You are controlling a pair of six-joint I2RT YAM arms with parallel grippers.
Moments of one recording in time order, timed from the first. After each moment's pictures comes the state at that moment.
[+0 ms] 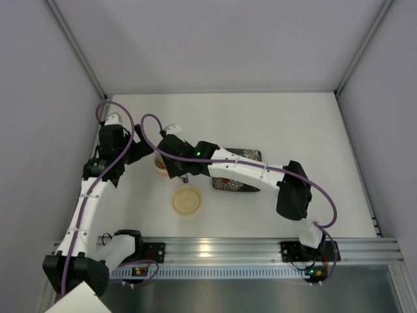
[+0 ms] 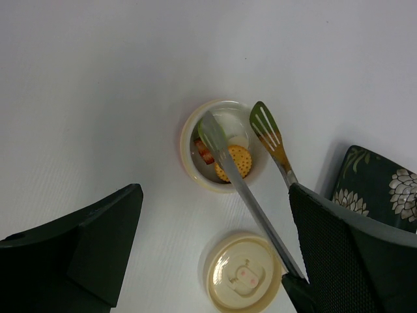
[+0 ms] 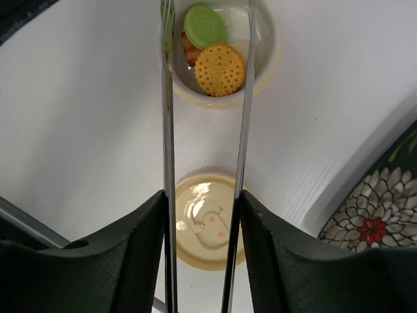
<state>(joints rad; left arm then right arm) -0.06 1.01 0.99 -0.61 -0.05 -0.47 1.15 2.05 1.94 -0.74 0.33 0.53</state>
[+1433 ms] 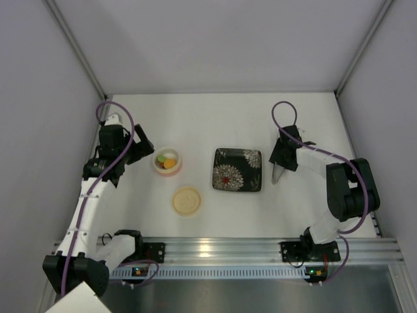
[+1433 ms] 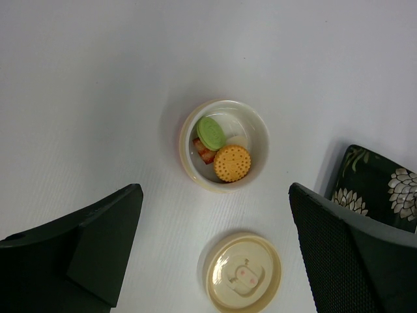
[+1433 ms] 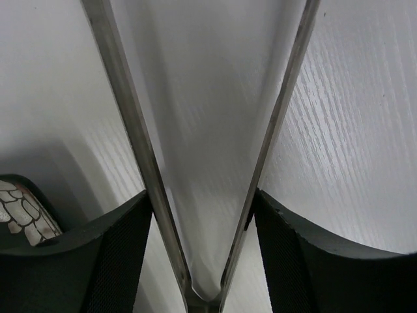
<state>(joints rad) -0.06 1.01 0.99 -0.61 -0.05 -0.47 0.21 1.63 0.90 -0.34 0.21 0.59</state>
